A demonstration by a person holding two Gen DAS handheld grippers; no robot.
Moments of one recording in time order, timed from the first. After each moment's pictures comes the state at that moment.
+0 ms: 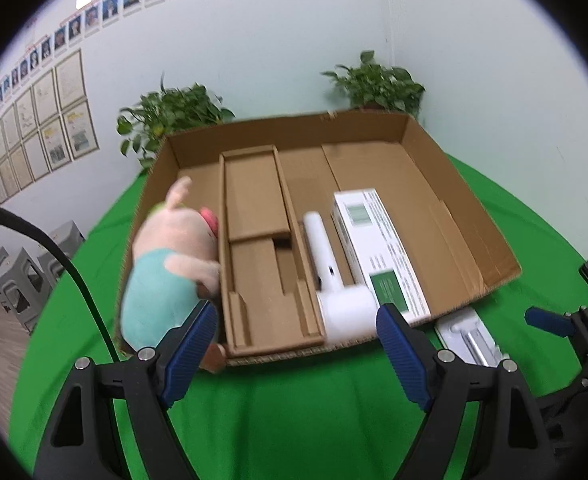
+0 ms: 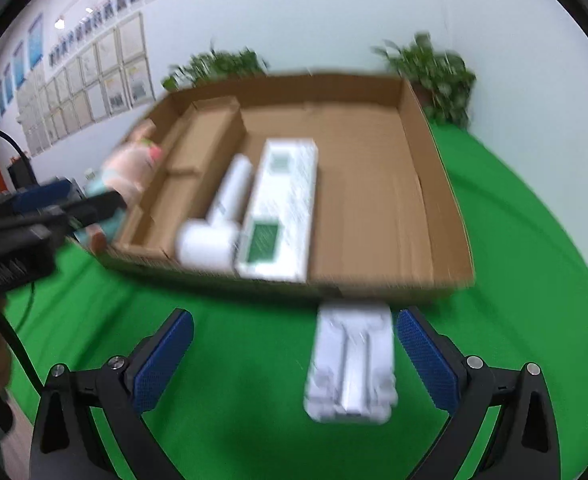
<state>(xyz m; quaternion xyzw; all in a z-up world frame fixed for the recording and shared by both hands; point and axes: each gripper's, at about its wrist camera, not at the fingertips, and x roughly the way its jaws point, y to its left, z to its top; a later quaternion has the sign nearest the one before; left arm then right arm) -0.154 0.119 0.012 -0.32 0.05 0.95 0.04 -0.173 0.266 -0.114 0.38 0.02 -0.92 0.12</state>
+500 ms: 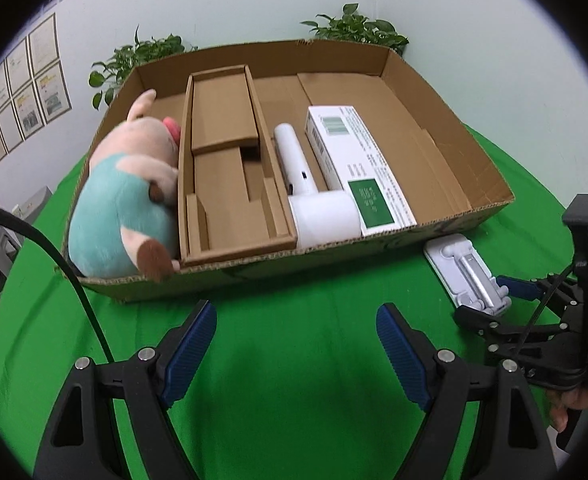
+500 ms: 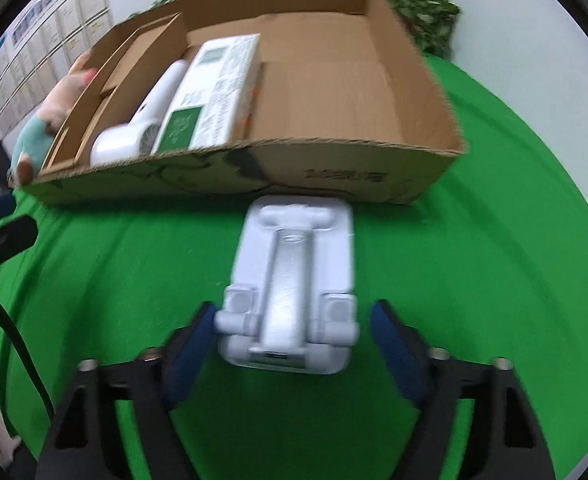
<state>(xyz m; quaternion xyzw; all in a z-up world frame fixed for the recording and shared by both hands) -0.144 0.123 -0.043 -0.40 0.04 0.91 0.08 -0.188 0.295 -0.187 0.47 0.03 -0.88 0.09</state>
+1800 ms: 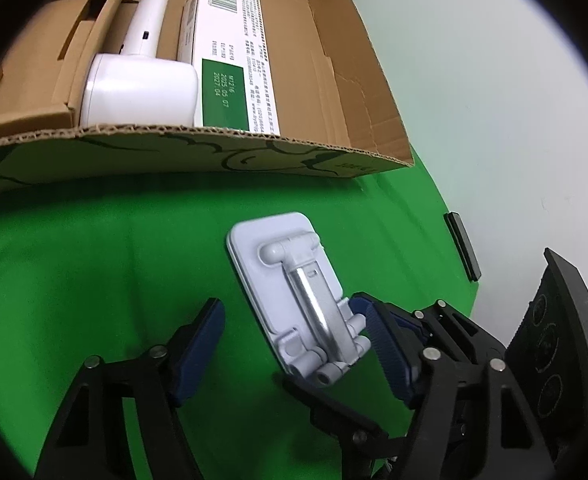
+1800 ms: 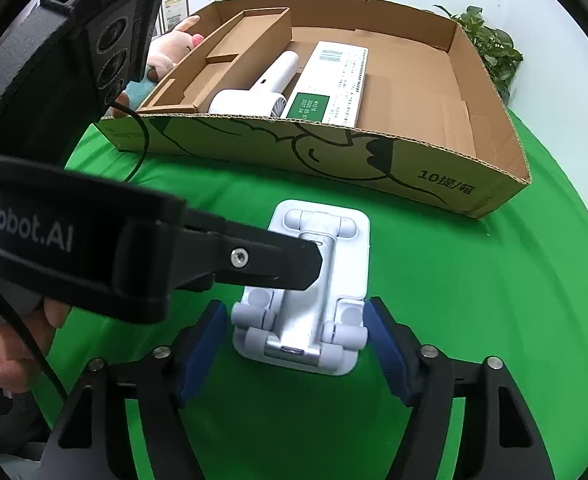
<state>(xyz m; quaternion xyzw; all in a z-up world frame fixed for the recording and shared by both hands) -0.179 0.164 -0.109 -0.52 -0.17 0.78 0.31 -0.132 0.255 -0.178 0.44 0.09 -0.88 0.17</state>
